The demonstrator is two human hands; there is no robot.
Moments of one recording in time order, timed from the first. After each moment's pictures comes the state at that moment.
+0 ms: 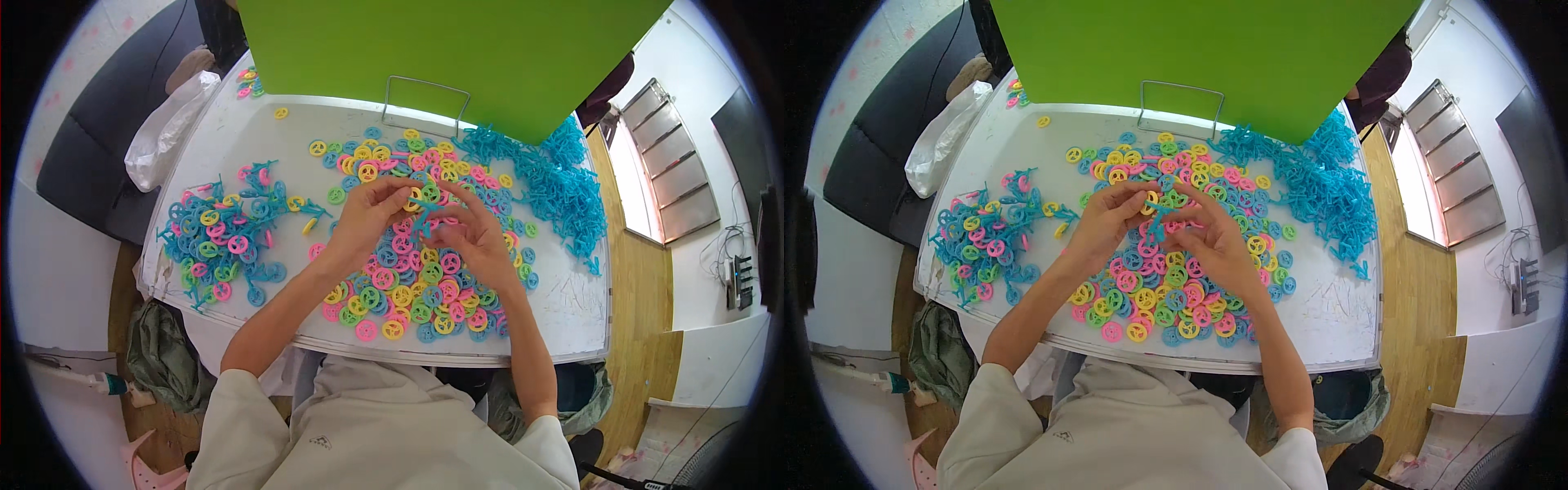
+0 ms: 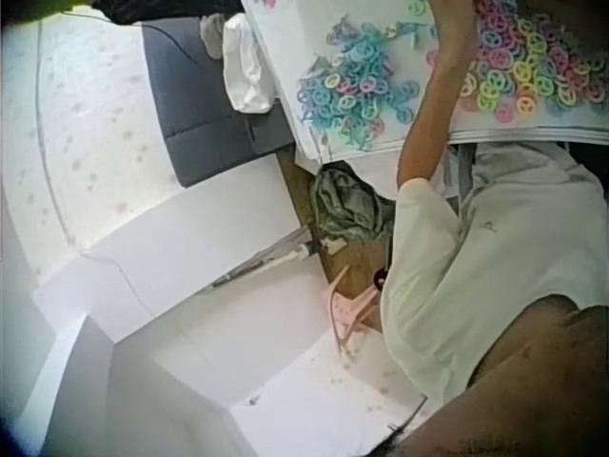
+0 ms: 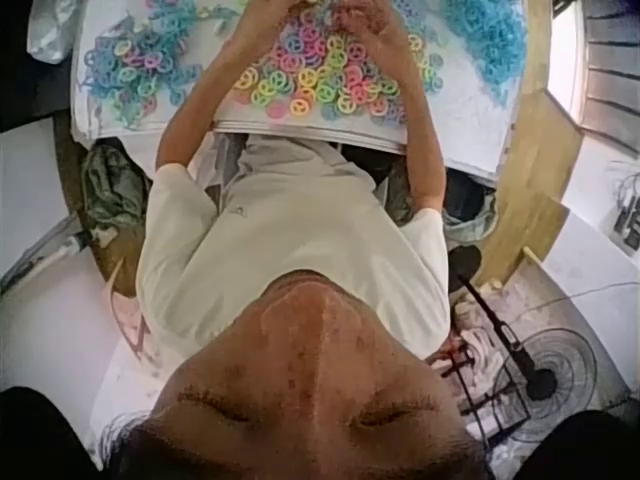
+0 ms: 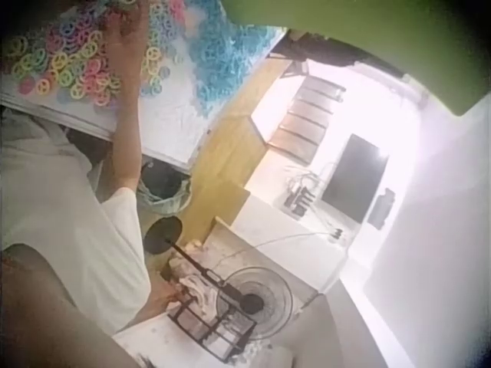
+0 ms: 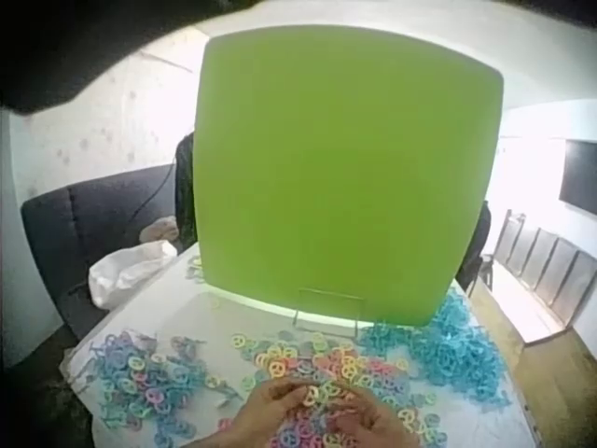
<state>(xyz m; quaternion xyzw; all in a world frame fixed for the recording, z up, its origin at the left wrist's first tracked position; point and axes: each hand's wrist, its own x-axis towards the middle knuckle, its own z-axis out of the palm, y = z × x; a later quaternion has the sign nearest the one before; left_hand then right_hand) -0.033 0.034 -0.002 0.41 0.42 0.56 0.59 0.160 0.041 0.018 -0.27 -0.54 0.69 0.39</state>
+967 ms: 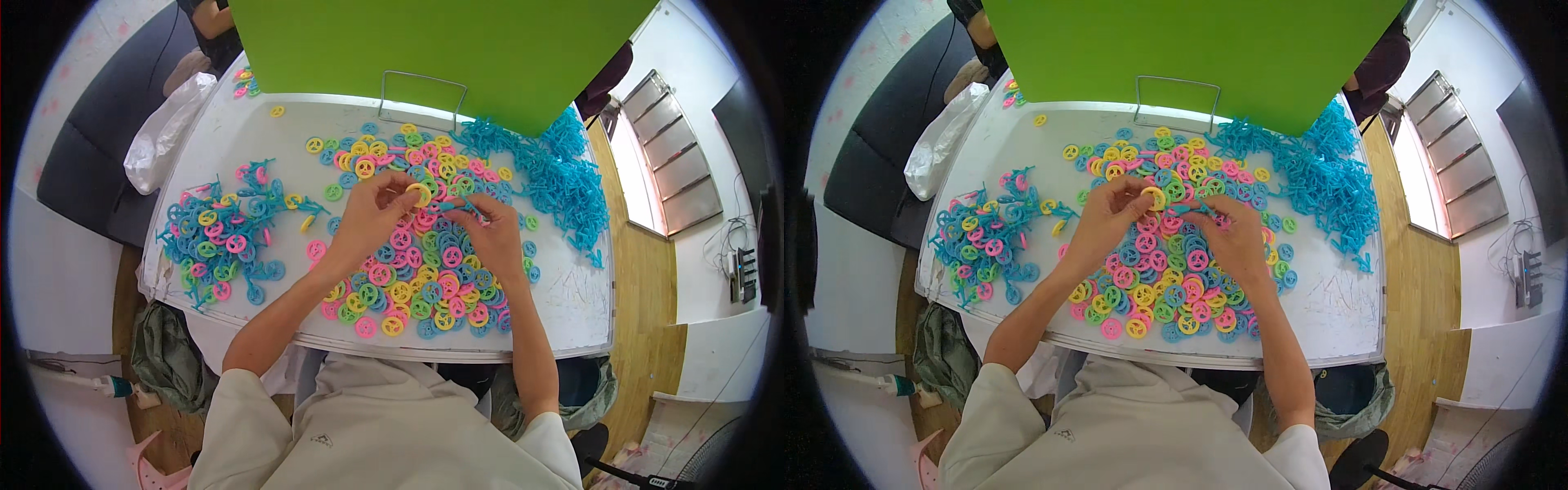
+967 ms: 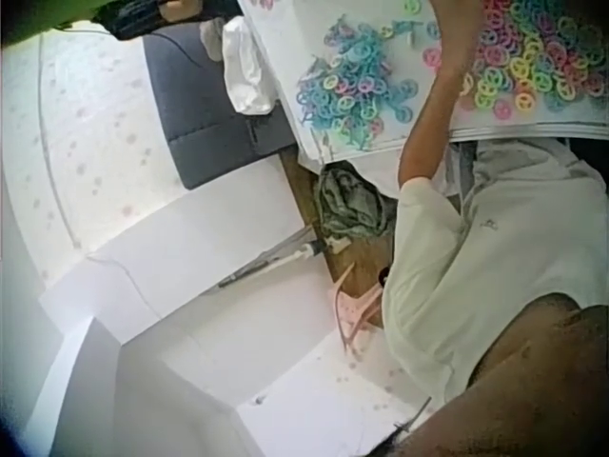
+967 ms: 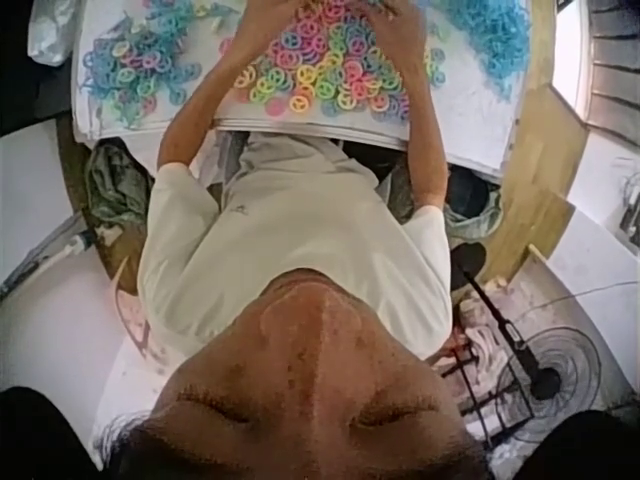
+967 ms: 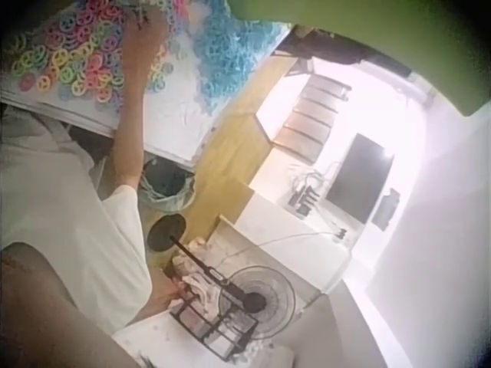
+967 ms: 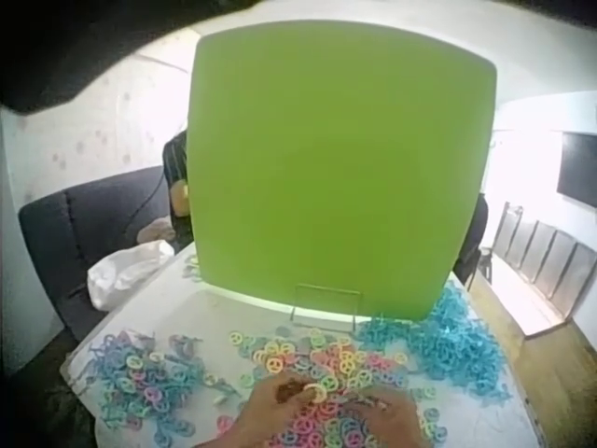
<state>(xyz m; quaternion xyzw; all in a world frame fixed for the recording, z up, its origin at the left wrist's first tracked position) -0.029 0.030 0.010 0.52 0.48 0.49 0.51 0.173 0.053 0.012 -0.47 -0.71 0.36 0.38</state>
